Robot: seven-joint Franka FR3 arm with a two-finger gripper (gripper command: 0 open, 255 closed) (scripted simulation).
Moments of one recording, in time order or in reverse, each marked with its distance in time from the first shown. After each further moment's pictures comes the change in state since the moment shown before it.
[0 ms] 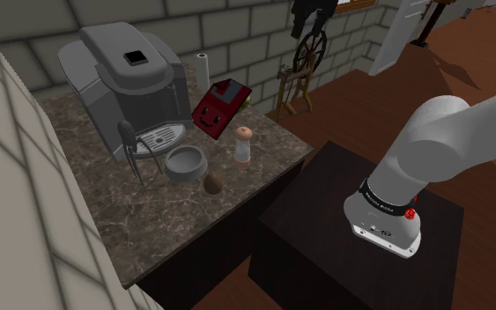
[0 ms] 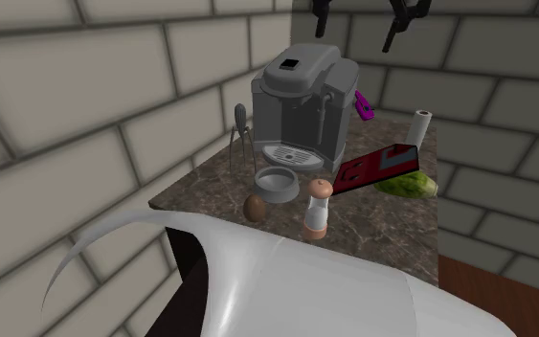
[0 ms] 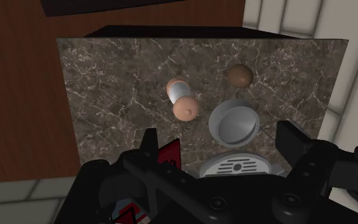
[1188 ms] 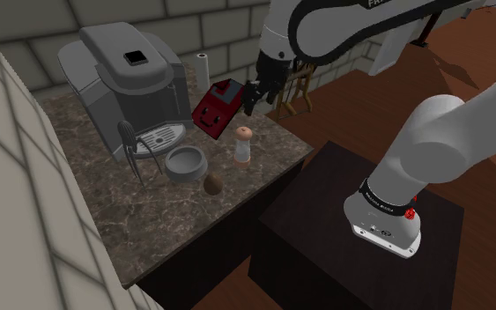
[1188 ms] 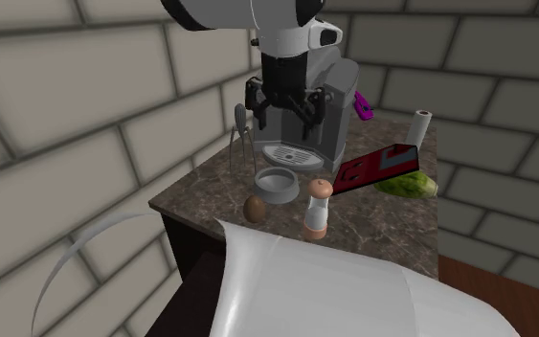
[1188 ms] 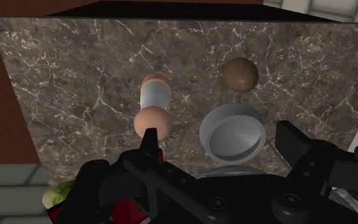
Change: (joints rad) arm 0.060 0.157 0.288 -0.358 0.043 0.604 0.227
